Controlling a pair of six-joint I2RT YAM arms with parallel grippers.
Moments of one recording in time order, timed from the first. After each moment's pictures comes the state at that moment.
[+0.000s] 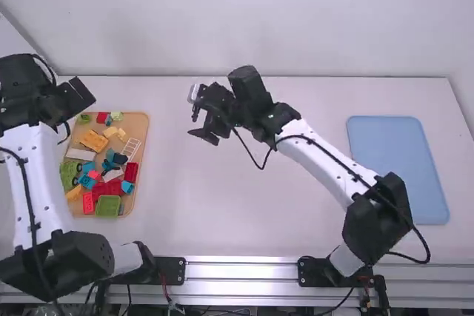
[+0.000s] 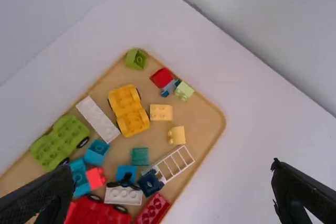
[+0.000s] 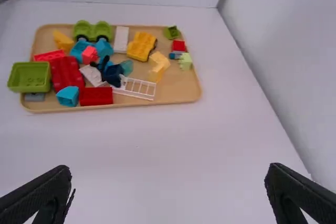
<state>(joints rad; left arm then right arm) 0.50 1.41 1.58 -0.97 -0.02 -0.25 0.66 1.69 1.43 -0.30 -0.52 -0.54</state>
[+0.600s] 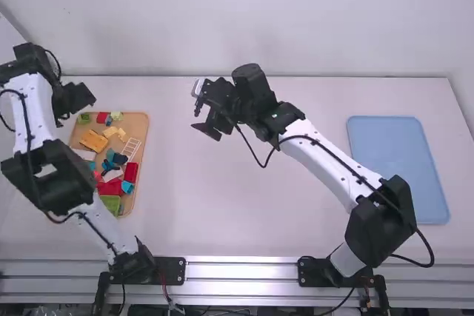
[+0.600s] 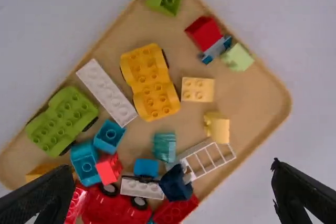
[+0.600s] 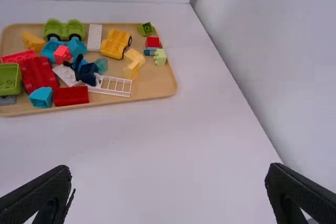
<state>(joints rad) 0.55 2.03 2.02 -1.27 -0.04 -0.25 0.66 1.68 1.43 -0.29 -0.46 -0.52</state>
